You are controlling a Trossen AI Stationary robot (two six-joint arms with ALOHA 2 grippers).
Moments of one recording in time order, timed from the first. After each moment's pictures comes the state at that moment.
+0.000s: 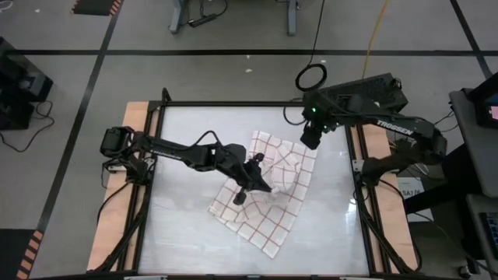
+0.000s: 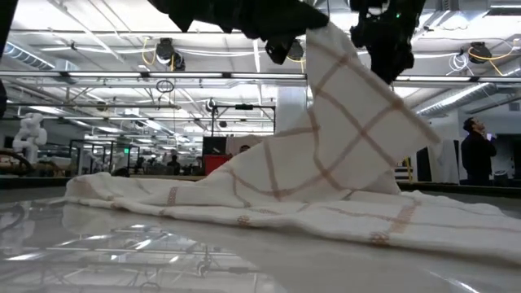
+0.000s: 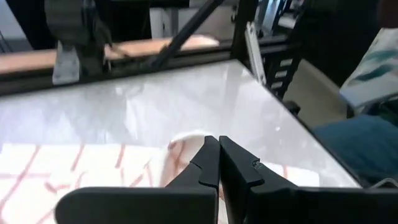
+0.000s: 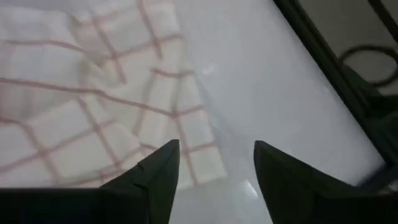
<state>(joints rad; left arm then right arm) -0.05 1.71 1.17 0.14 0.37 0.08 -0.39 1.28 1.28 -1.13 0.12 0.20</state>
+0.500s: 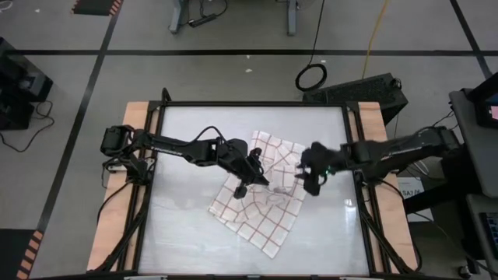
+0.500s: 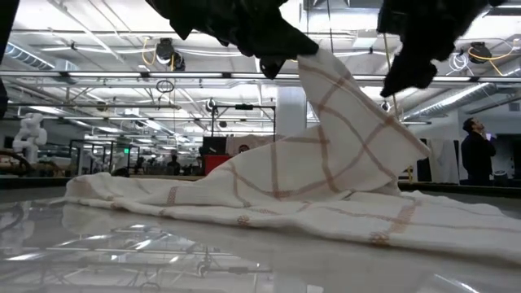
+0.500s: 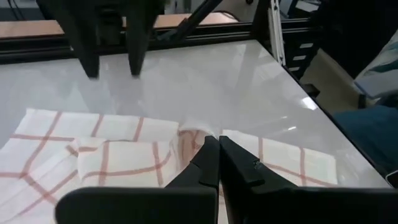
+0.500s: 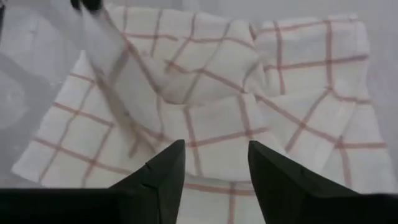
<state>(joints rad) -0.01 1.71 1.17 0.06 0.37 0.08 0.15 1.05 0.77 -0.55 0.17 0.45</state>
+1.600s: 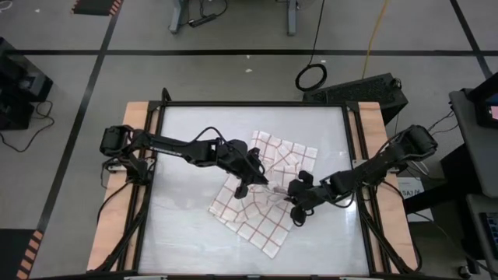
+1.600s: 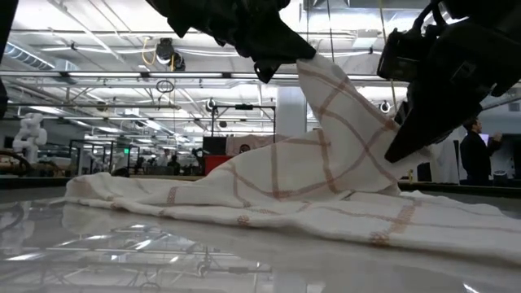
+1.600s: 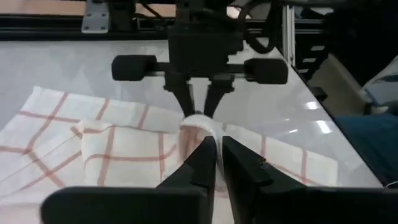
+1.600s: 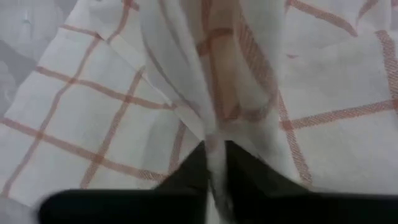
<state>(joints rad) -0.01 1.70 1.17 0.03 0.32 0.01 0.42 1.44 0.63 -0.08 0.32 0.66</state>
